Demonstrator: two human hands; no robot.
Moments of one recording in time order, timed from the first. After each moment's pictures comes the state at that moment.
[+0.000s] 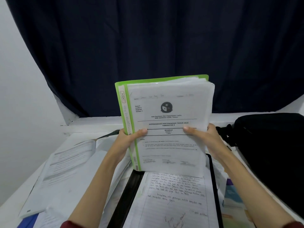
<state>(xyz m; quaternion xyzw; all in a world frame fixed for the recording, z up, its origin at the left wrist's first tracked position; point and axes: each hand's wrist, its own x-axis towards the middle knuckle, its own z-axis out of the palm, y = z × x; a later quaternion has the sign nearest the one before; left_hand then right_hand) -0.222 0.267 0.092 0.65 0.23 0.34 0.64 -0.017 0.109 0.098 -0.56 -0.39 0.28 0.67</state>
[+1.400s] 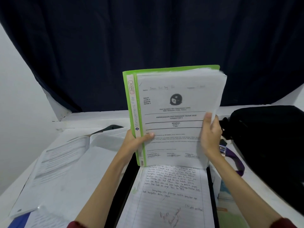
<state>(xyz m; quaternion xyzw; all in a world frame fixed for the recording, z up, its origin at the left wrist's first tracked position) -0.192 0.252 0.065 0.69 0.23 0.32 0.61 -0.012 0.123 0.067 -0.63 -0.28 -0.03 0.73</state>
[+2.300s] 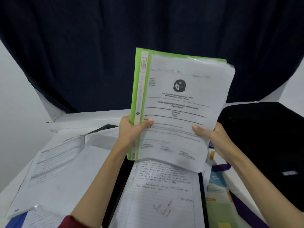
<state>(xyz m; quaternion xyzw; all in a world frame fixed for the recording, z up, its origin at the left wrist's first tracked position) -0.177 0.224 0.109 0.68 0.31 0.38 0.54 0.005 0.054 0.088 -0.59 -0.39 0.26 0.66</state>
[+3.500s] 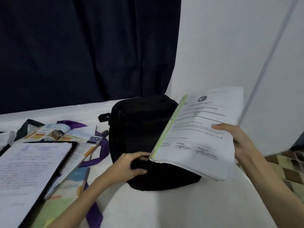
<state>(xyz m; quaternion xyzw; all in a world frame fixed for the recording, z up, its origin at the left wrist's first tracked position) 0.078 -0.065 -0.004 0.93 0.07 0.08 0.36 0.270 -0.322 0.093 -0.50 -0.15 0.32 0.79</state>
